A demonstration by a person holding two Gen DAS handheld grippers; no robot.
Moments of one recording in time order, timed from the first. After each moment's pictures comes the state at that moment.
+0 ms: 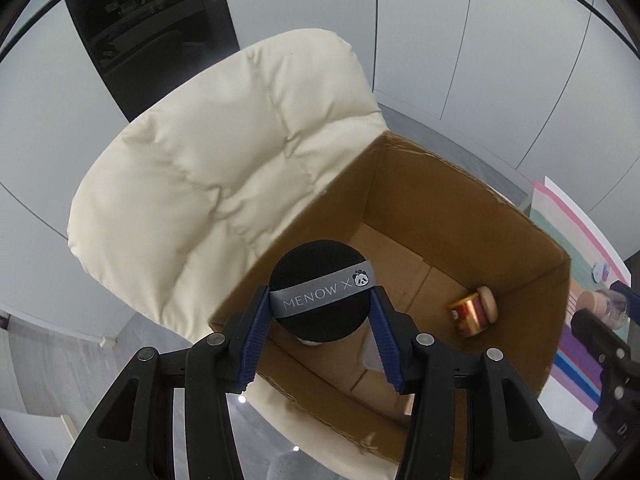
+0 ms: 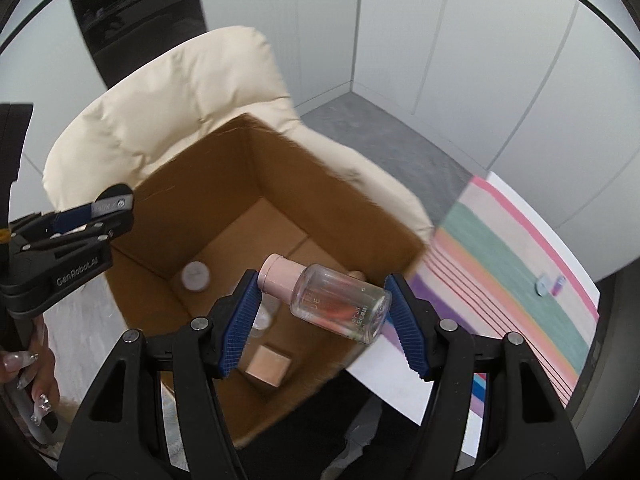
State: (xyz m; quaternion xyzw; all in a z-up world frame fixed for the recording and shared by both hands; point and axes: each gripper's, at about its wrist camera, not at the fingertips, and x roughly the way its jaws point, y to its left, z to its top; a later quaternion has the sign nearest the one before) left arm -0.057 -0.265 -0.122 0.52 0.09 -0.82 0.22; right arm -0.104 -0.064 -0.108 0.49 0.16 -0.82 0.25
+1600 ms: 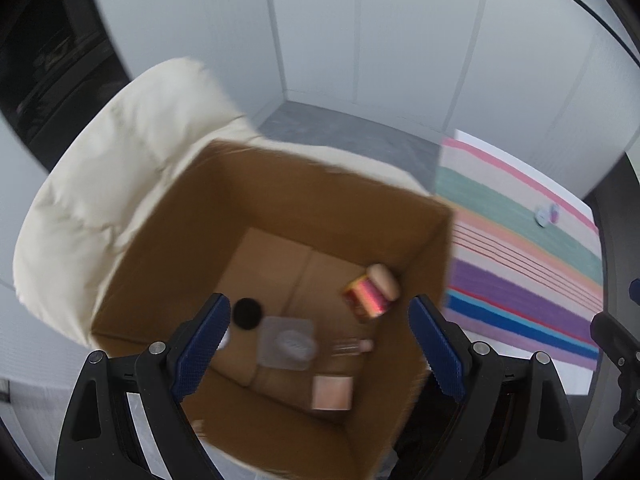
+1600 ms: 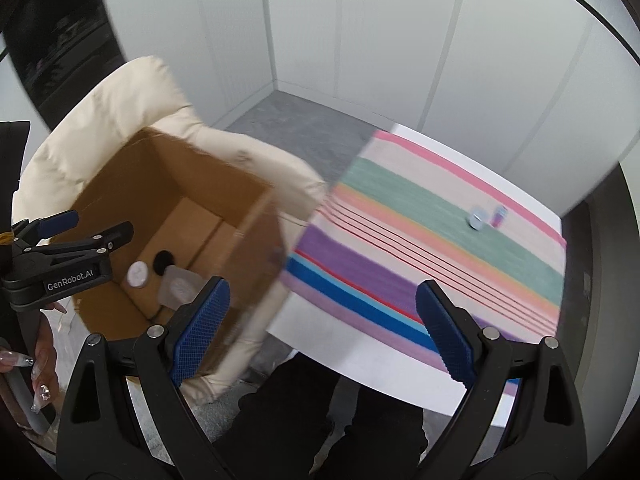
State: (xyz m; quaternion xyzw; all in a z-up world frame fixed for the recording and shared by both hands) left arm -0.103 -0.109 -0.125 0.53 0.03 -0.85 0.09; right arm -0.103 0.098 -0.106 0.50 0.08 -0.85 0.14
